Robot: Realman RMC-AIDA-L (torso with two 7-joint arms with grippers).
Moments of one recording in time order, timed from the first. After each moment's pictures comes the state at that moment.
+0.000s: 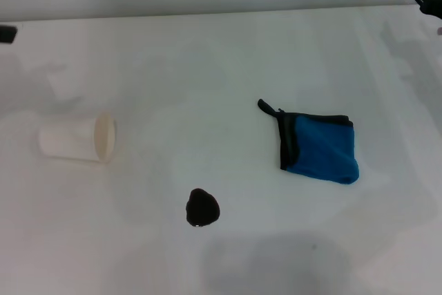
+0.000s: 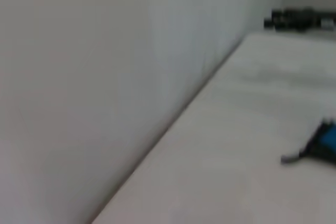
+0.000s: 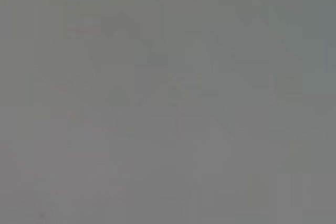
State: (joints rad) left arm -0.72 -1.70 0.87 0.84 -1.09 -1.57 1.53; right arm 0.60 2.02 -0.44 -0.11 2.25 0.88 -2.70
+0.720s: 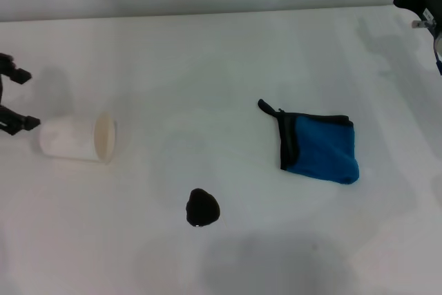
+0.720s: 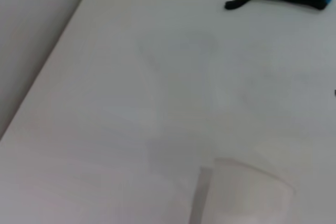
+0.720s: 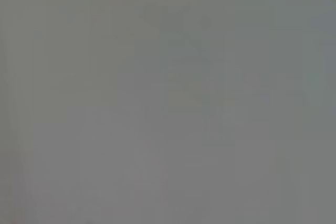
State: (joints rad) left arm -0.82 -1.86 0.89 0.87 -0.59 -1.60 1.63; right arm 0.65 2.03 -0.44 -0.05 2.25 0.89 -2.70
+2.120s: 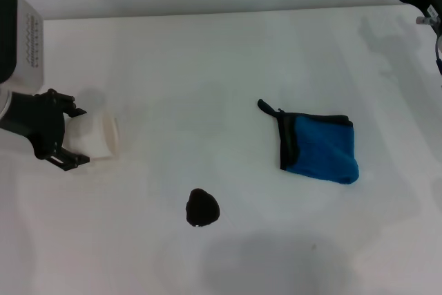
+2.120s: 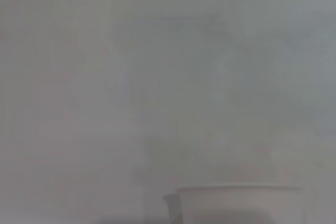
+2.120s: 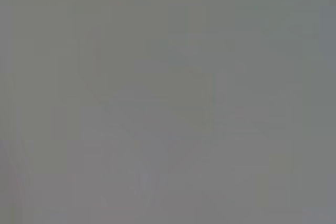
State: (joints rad) left arm -0.86 -1.97 0.98 0.58 -0.57 -1.24 1.86; right arm 0.65 2.03 -0.40 -0.03 2.25 0.95 -2.68
